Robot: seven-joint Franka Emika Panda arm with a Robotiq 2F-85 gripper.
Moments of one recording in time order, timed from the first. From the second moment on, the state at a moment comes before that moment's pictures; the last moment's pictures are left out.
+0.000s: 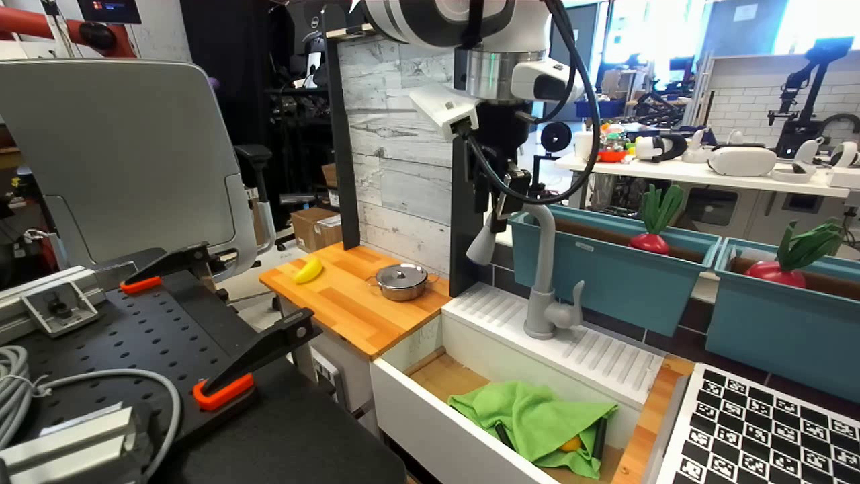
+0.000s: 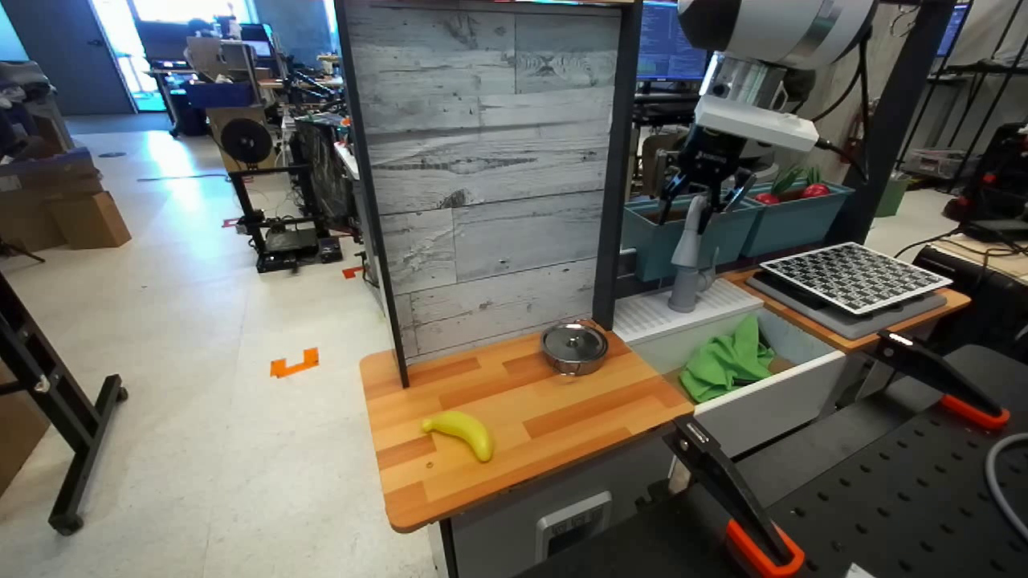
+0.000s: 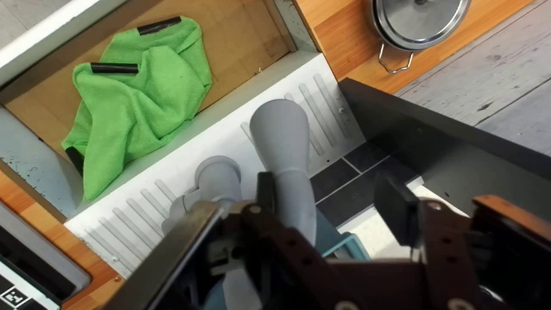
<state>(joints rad) -0.25 0.70 0.04 -1.79 0.25 2.57 0.09</state>
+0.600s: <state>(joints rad) -0.24 0.73 0.06 -1.76 0.28 2.57 0.09</state>
